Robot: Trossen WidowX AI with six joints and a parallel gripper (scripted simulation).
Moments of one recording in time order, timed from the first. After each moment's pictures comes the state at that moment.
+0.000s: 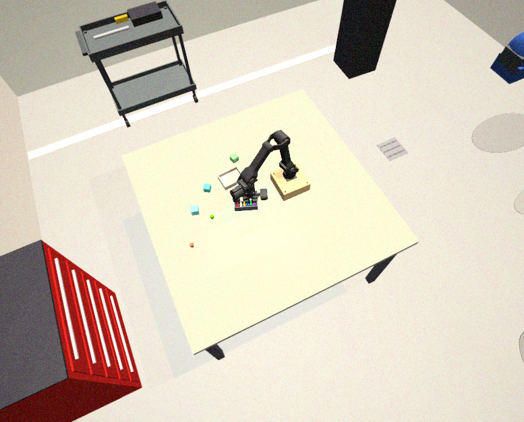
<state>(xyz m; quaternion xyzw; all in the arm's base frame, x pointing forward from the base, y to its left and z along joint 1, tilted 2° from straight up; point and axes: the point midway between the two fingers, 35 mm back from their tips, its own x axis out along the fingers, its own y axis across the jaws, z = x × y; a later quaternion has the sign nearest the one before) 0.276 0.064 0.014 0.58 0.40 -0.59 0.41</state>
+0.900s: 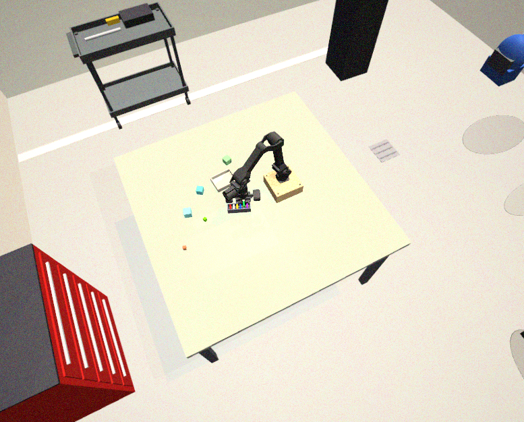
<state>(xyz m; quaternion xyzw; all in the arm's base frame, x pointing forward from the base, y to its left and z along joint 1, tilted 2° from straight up) 0.275 0.065 0.027 0.57 0.40 -0.59 0.41</state>
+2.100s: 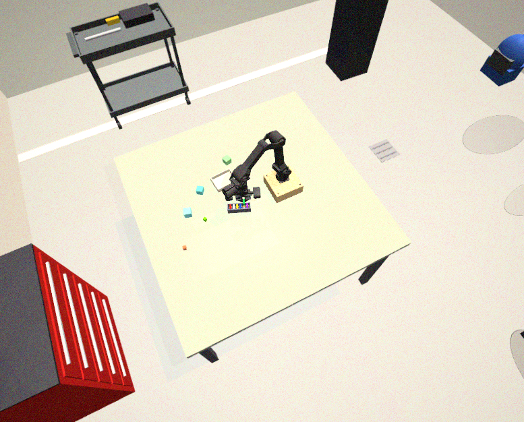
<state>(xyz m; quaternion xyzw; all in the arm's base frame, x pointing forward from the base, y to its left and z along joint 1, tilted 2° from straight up) 0.274 0.065 0.051 0.57 0.40 -0.59 0.41</state>
